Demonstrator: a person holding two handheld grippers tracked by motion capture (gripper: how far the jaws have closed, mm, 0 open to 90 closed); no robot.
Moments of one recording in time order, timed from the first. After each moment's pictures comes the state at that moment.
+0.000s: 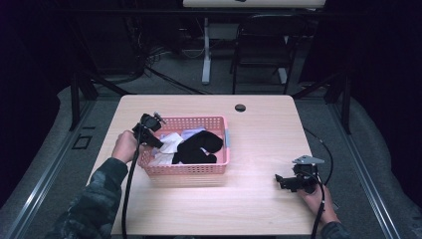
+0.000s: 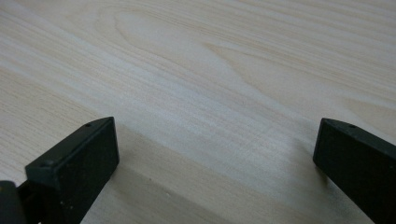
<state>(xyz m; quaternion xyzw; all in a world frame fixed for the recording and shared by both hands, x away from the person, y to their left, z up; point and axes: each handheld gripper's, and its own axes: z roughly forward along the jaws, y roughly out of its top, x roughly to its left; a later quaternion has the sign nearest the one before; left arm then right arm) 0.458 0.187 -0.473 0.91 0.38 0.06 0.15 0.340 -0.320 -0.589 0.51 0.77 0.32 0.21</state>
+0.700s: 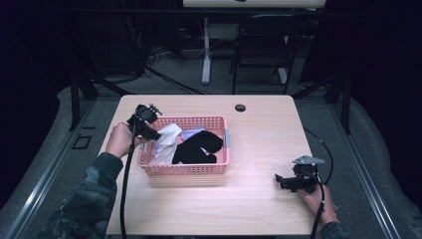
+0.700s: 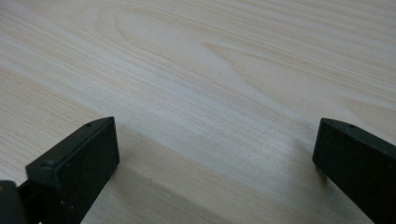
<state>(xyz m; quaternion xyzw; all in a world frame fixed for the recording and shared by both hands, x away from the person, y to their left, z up) 0.454 0.192 -0.432 0.91 0.37 0.09 0.17 0.340 -0.319 -0.589 0.51 0.77 0.32 0.21</state>
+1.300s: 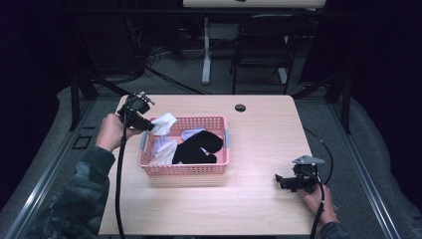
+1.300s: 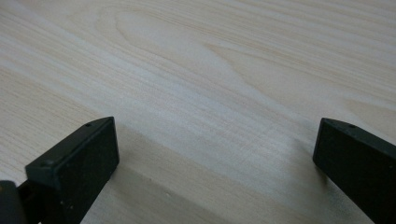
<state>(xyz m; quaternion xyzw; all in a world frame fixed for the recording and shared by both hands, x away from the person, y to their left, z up) 0.450 0.207 -0.395 0.90 0.38 0.12 0.19 0.340 -0.320 -0.589 0.51 0.77 0.32 0.21</state>
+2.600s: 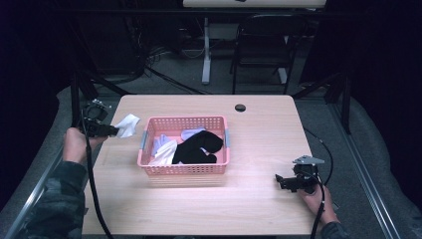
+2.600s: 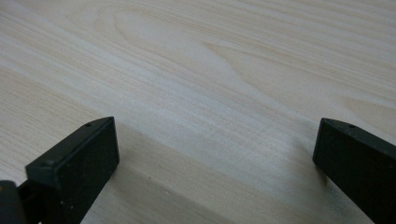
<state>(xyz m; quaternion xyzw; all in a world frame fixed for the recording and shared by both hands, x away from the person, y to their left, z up) 0.437 0.318 -0.429 0.83 0.49 0.15 0.21 0.339 -0.320 -0.589 0.51 0.77 0.32 0.21</state>
